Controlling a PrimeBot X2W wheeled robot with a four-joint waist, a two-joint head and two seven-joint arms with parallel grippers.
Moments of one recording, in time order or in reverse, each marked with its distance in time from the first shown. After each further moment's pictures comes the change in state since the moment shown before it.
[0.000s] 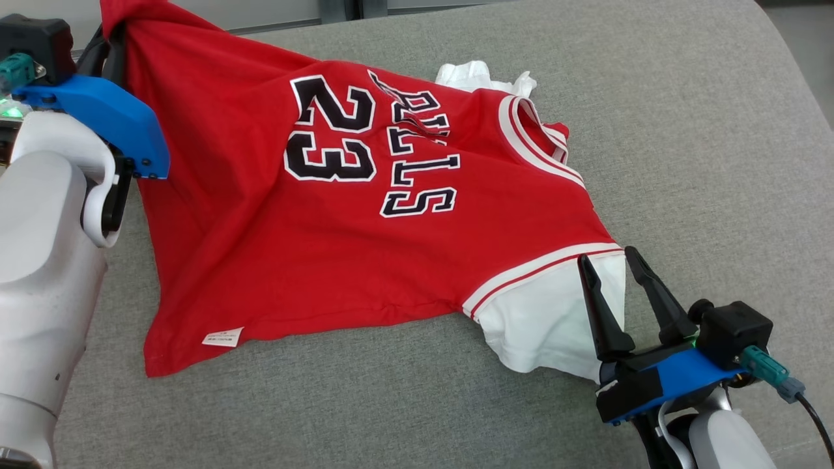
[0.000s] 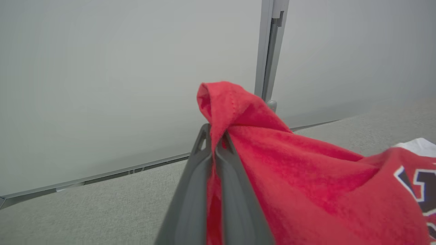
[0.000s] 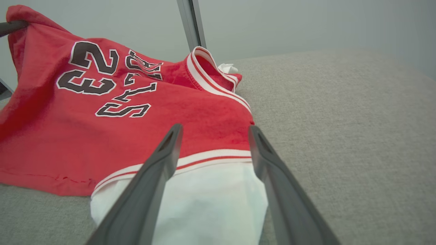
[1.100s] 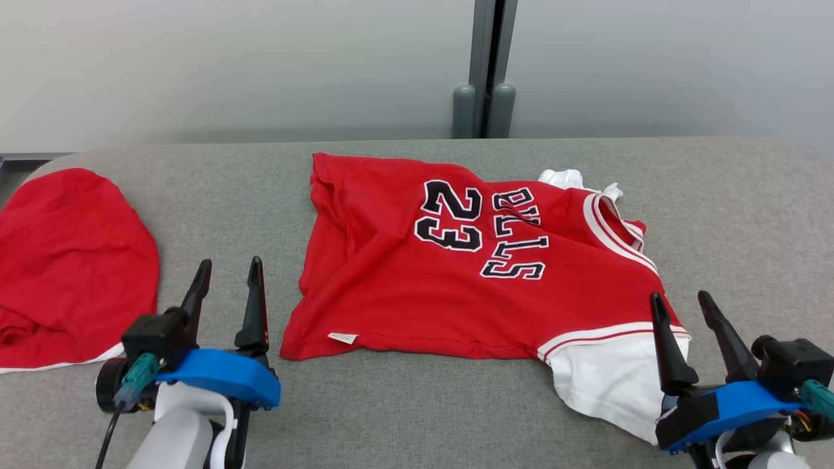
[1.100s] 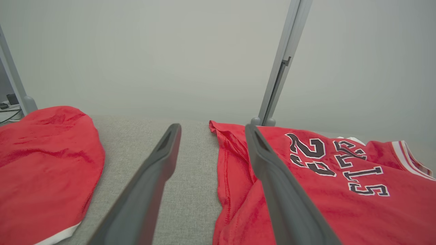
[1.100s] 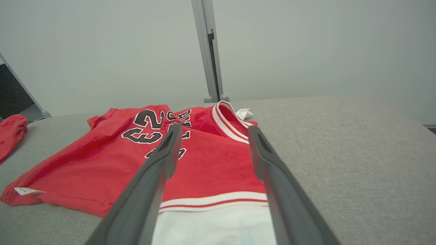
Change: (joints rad) left arm 0.691 -0.157 0.187 -0.418 0.016 0.075 -0.176; right arm 0.106 0.000 -0.174 -0.026 -0.035 0.000 0.055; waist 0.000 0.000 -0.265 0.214
